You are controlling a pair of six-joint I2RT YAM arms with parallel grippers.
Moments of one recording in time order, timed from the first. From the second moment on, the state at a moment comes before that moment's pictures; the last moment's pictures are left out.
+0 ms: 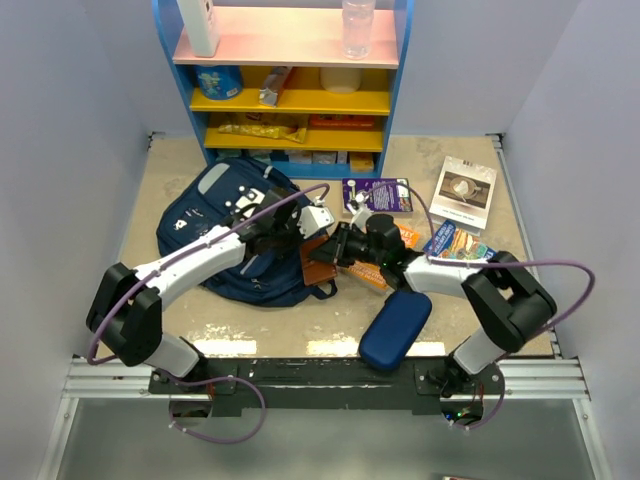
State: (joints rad) left arm -0.65 1.49 1.08 -0.47 -0.03 0.49; right arm 0.65 1.56 0.67 0.54 -0.39 0.90
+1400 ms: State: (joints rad) left arm -0.62 1.43 1.25 -0.59 0.19 0.39; right arm 0.85 1.78 0.85 0.57 0.25 1.21
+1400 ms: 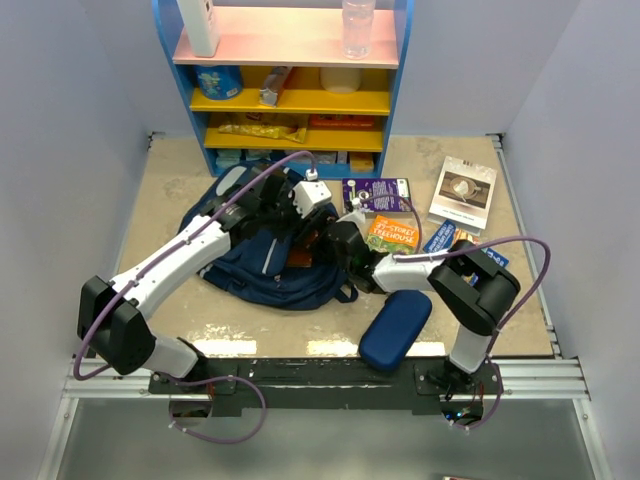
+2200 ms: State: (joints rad) left arm -0.64 1.43 1.22 -0.60 0.25 0.39; right arm 0.92 1.48 0.66 0.34 0.30 0.87
